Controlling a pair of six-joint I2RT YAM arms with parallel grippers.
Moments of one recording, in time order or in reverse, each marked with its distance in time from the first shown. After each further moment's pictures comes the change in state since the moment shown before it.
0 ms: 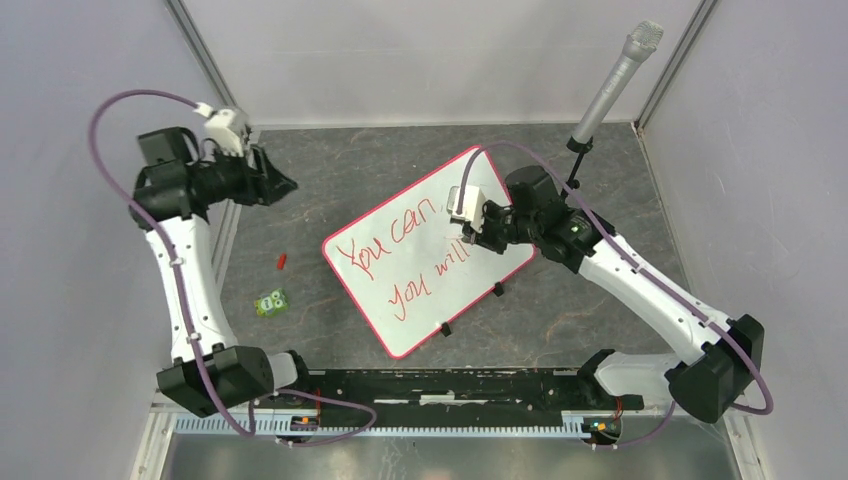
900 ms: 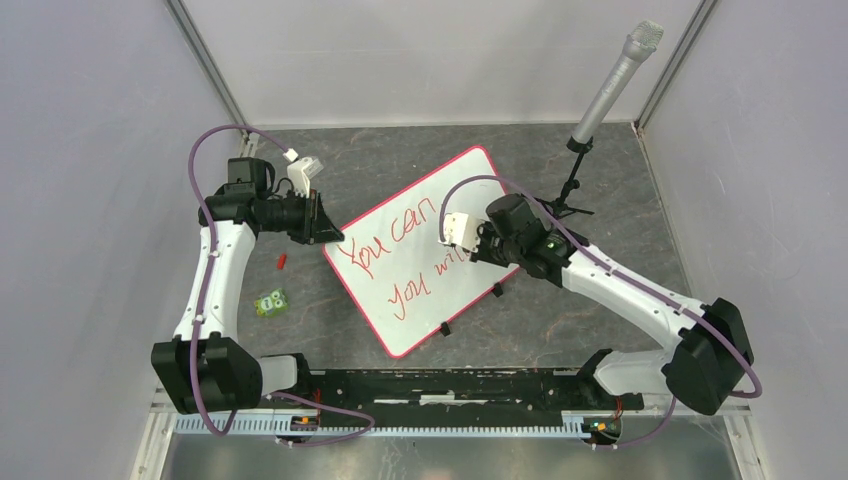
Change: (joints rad) left arm -0.230 -0.006 -0.306 0.014 -0.003 0.035; right arm 0.047 0.032 -0.189 0.081 0.348 -0.070
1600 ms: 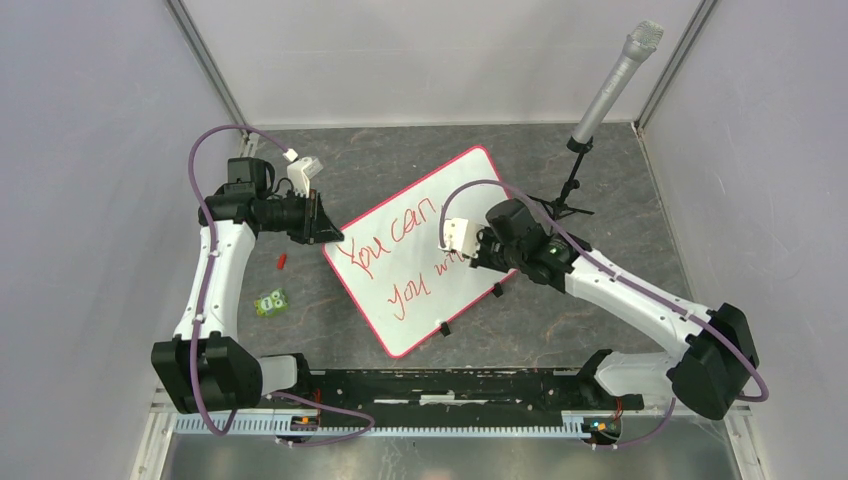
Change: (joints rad) left arm 0.002 0.004 0.000 0.000 0.000 0.000; right arm 0.034 -0.028 -0.032 -0.013 -0.006 0.018
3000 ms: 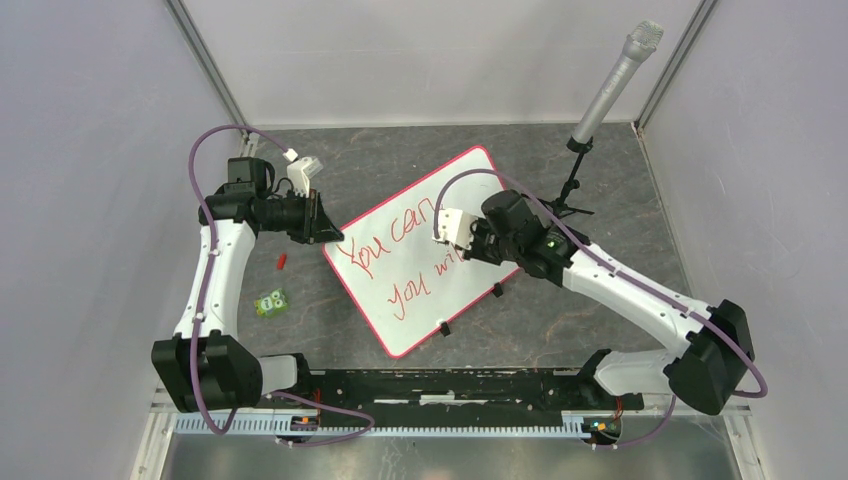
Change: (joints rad) left arm 0.001 0.005 0.000 0.001 0.002 0.000; right arm 0.015 0.025 0.080 -0.013 -0.025 0.025
